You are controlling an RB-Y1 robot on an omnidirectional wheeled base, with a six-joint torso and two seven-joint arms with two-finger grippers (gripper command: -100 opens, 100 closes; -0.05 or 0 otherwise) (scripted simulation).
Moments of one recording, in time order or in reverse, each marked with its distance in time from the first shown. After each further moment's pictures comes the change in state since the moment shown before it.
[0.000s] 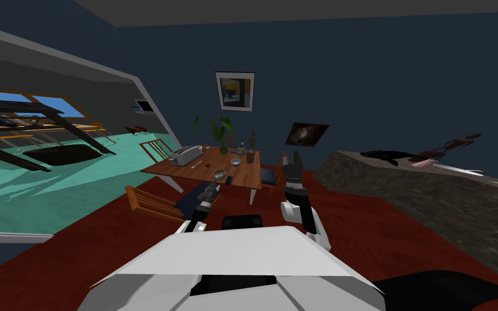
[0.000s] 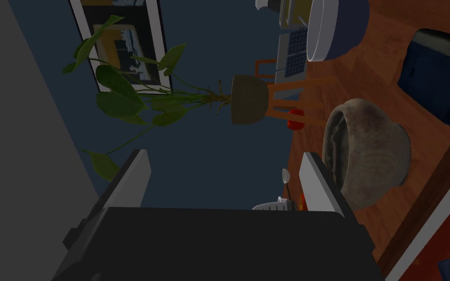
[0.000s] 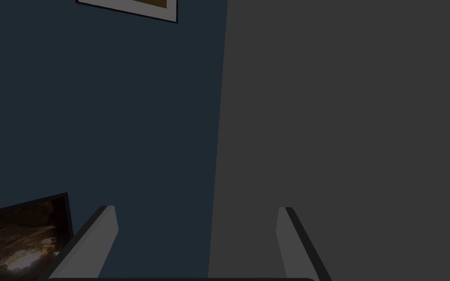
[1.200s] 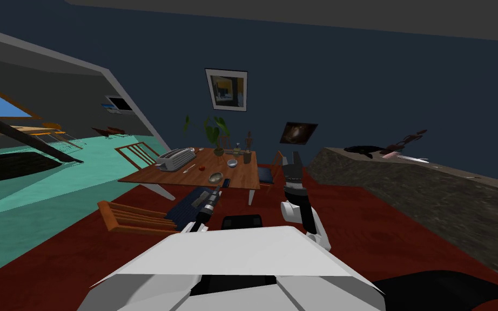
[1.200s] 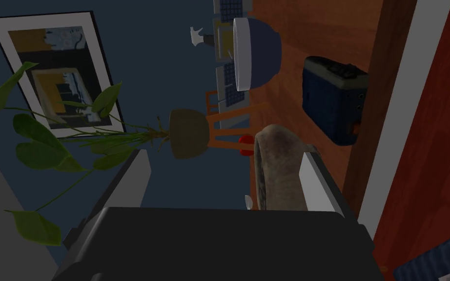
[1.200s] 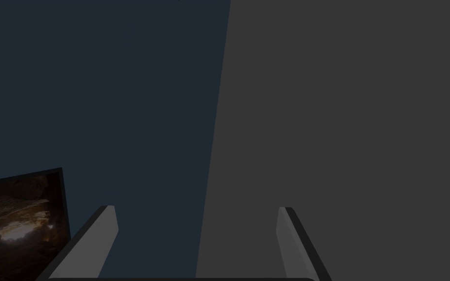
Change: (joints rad) left arm -0.109 -0.021 0.000 0.304 -0.056 -0.024 -0.018; right arm 0.000 0.000 0.000 0.000 0.000 0.000 0.000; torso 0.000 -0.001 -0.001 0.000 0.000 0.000
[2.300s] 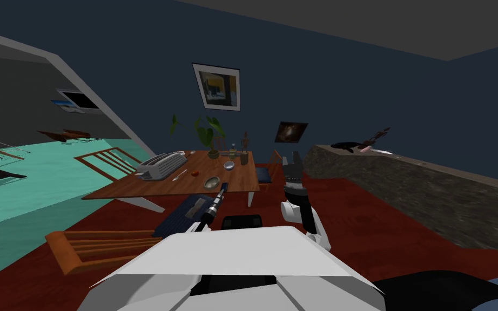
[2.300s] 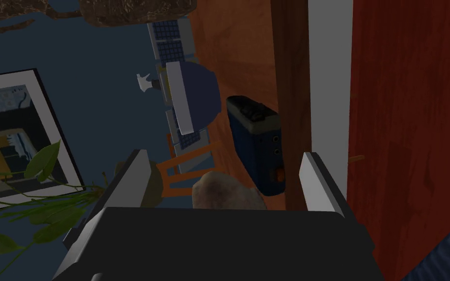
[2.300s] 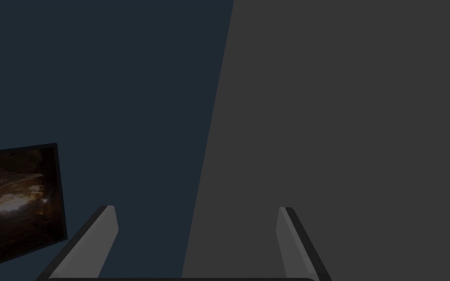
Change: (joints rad) left arm -0.146 -0.049 0.031 0.339 -0.082 -0.019 -0.043; right arm 0.000 0.000 0.000 0.000 0.000 0.000 0.000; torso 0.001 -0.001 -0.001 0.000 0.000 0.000
